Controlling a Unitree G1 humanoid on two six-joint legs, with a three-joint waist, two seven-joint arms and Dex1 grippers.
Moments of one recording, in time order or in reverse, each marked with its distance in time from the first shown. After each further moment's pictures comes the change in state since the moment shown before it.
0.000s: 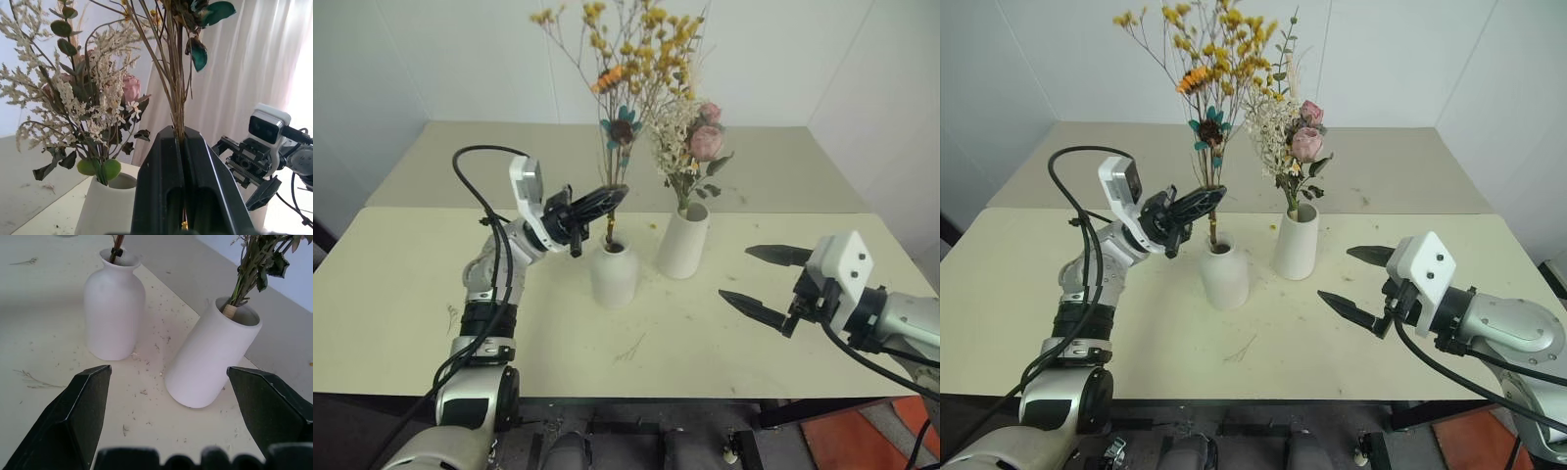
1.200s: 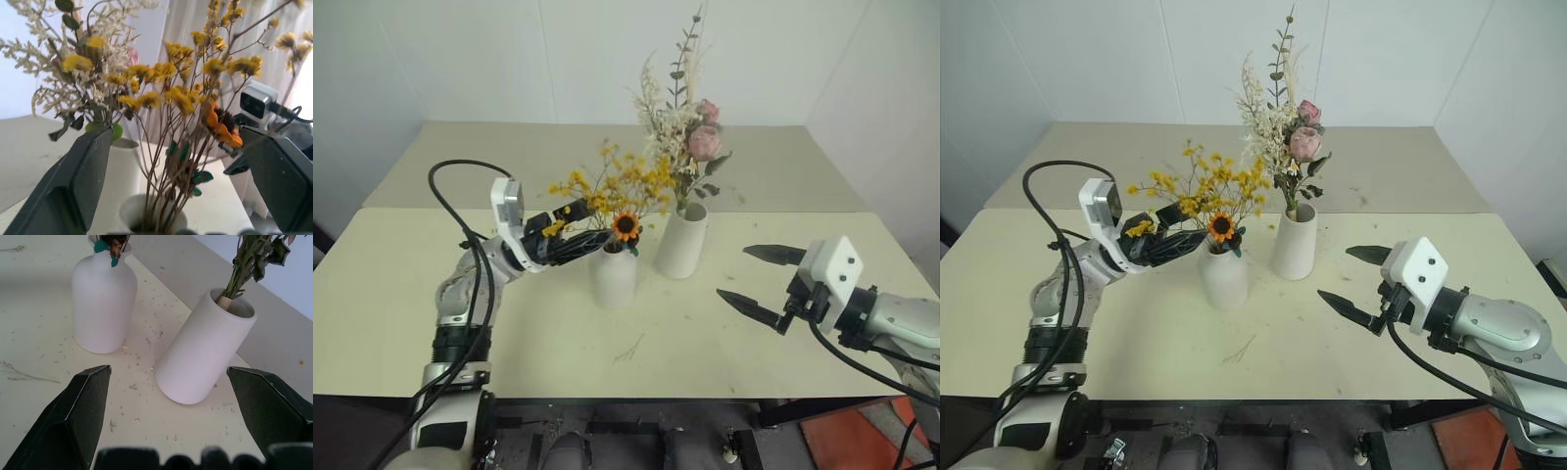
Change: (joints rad) left arm 0.172 0.145 0.019 -0.191 -0.012 0.055 0.002; right arm -0.008 0.038 0.051 0.063 -0.103 -0.088 0.021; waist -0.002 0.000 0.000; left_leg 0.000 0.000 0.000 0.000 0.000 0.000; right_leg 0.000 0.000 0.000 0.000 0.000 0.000
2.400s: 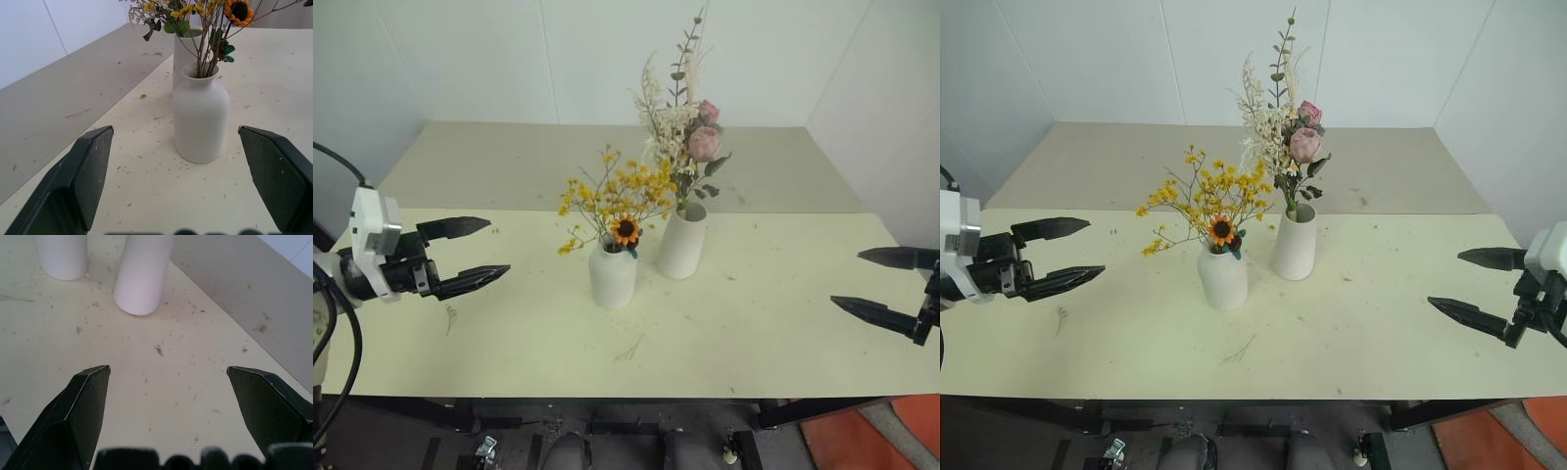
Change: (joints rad) left arm 0.395 0.544 0.266 -0.351 0.037 0.031 0.063; right arm 0.217 -0.234 -0.487 0.270 0.048 0.007 0.383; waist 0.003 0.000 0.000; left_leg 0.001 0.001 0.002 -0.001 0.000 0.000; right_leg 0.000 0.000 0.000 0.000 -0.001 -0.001
